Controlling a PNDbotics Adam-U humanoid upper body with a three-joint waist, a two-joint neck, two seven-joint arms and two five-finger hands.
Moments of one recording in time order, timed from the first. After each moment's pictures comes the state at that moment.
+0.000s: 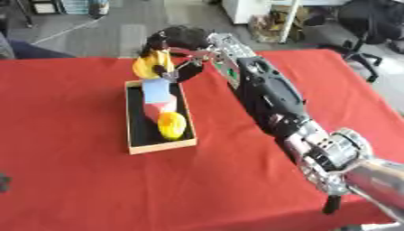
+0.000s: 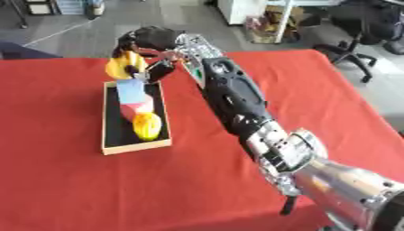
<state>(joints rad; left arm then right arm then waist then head) -0.08 0.34 -0.13 -1.94 0.17 -0.11 -0.46 -0.92 -0.28 0.05 -0.90 1.21 -0.75 0.20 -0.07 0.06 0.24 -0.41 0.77</state>
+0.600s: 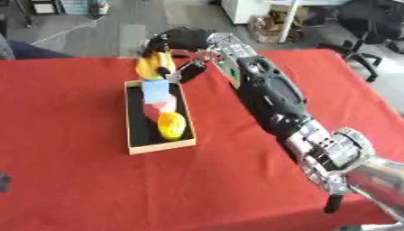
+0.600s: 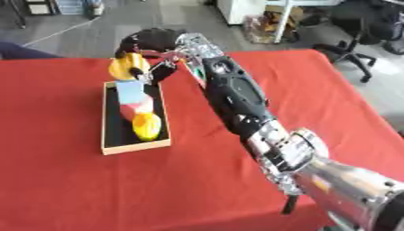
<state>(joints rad) -0.08 0.34 -0.13 -1.94 0.17 -0.11 -0.46 -0.92 -0.29 0.05 -0.90 1.23 -0.73 0.23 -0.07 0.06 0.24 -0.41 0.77</state>
